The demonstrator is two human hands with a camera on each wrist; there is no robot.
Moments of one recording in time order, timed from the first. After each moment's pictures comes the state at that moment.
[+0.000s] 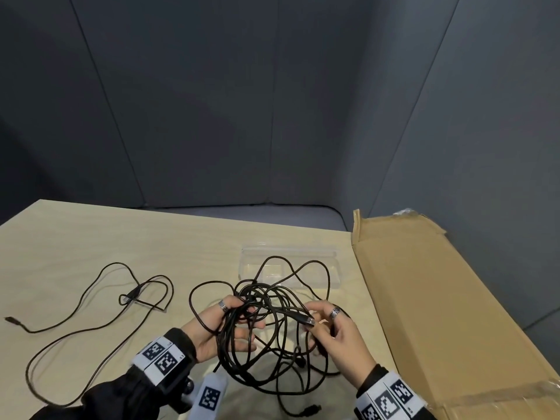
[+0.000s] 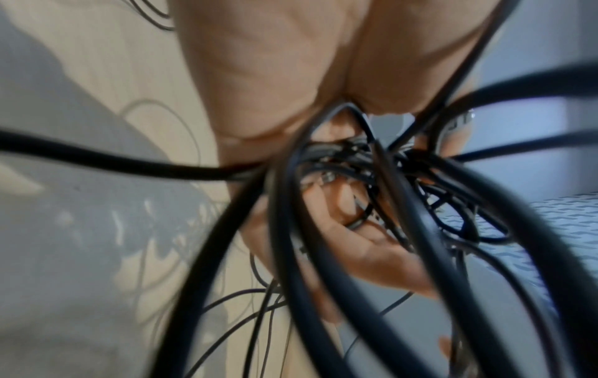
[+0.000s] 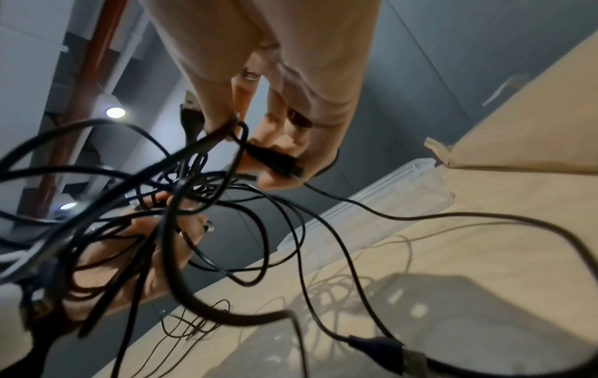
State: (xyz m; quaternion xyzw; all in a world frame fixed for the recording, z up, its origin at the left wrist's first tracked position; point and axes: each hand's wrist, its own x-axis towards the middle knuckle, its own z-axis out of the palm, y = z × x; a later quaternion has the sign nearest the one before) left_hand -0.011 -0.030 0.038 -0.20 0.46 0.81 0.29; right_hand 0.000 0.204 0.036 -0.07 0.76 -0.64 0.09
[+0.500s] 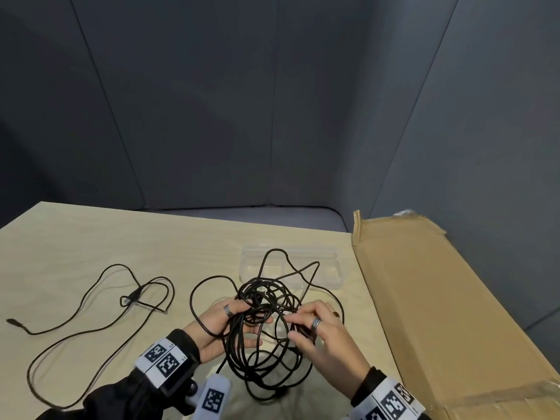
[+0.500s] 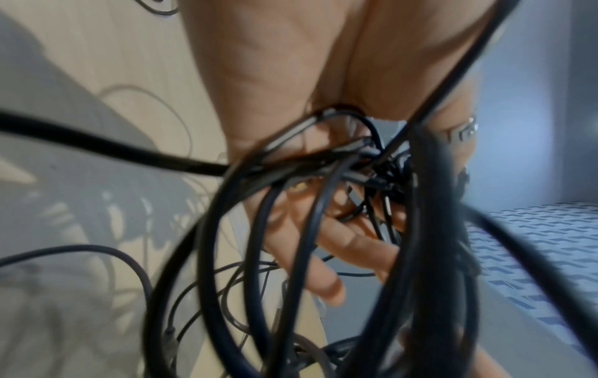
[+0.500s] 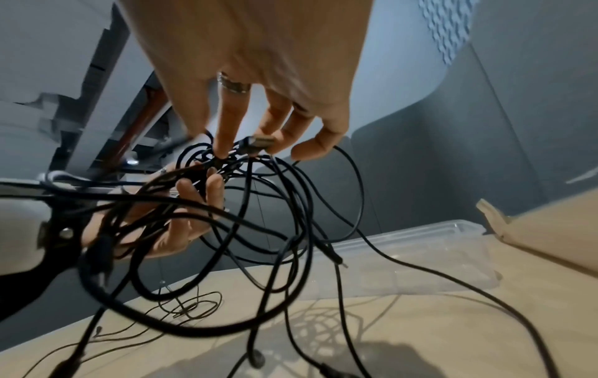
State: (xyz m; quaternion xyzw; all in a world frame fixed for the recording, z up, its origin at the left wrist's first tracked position) left_hand -0.007 -0.025 0.045 -0.14 0.48 0.82 0.26; right_hand 0.007 0.194 0.047 -0.24 0.88 -0.41 0.03
